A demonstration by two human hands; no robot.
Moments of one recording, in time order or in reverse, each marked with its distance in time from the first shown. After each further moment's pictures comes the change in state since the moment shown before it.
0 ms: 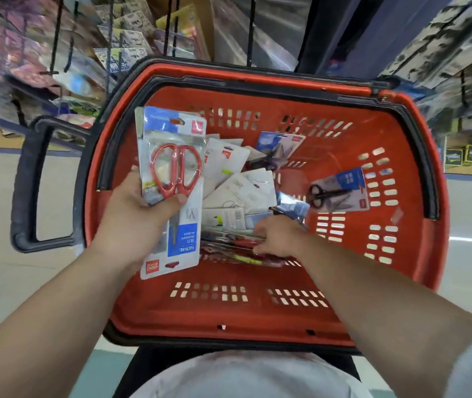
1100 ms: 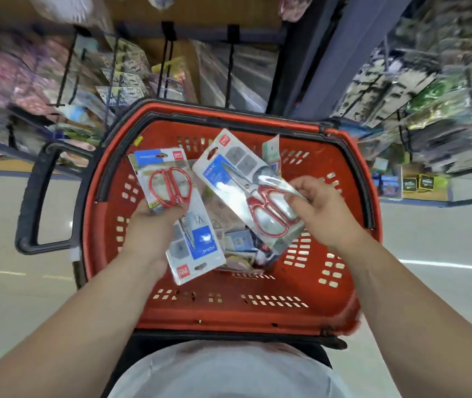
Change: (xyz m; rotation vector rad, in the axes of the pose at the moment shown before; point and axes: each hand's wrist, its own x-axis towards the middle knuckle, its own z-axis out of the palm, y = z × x) left_hand -0.017 0.004 0.047 -0.408 0.114 -0.231; right_hand -0.134 0.018 -0.098 0.826 0.670 -0.193
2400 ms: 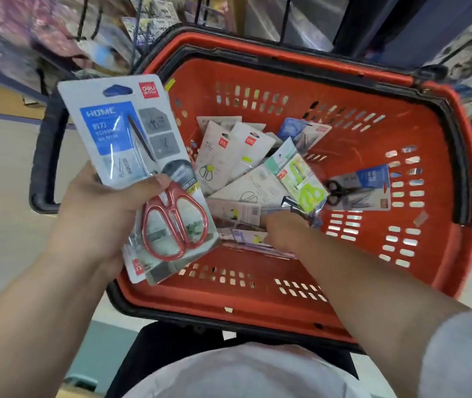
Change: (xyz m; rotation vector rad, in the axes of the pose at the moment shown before) left_hand -0.019 0.033 -0.071 0.149 0.089 0.193; right_hand 0.047 0.122 0.158 -1.110 -0.744 0.113
